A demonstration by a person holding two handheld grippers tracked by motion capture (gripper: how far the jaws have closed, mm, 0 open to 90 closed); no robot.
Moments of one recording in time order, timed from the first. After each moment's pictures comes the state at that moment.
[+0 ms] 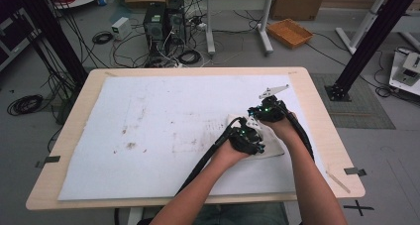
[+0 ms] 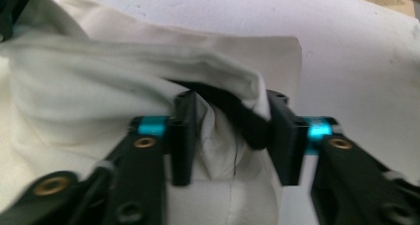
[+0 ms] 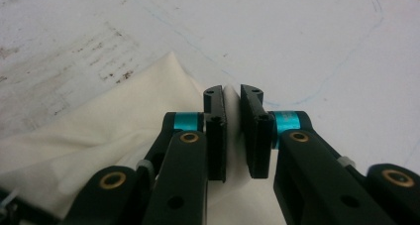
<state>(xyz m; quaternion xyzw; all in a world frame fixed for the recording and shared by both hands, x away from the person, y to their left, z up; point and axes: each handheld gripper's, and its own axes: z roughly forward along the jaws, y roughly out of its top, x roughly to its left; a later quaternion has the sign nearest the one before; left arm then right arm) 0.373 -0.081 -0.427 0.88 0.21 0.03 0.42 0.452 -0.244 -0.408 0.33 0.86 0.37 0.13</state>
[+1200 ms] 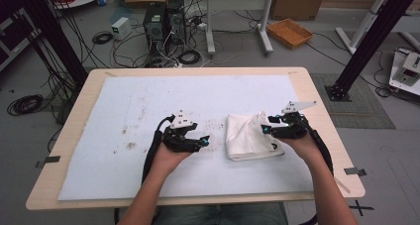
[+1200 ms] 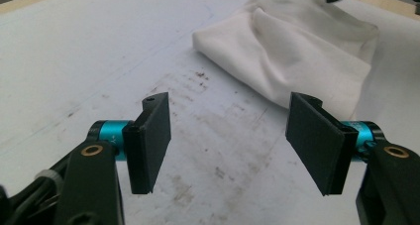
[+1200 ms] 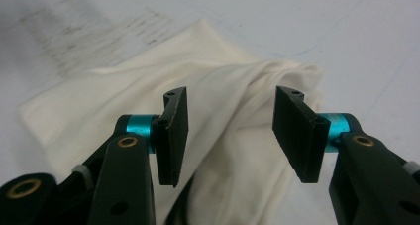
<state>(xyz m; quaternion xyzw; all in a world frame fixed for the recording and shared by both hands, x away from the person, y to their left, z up) 0.343 0.097 -0.405 0.81 0.32 0.15 0.47 0.384 -0.290 -0.405 0.33 0.84 0.41 0.13</state>
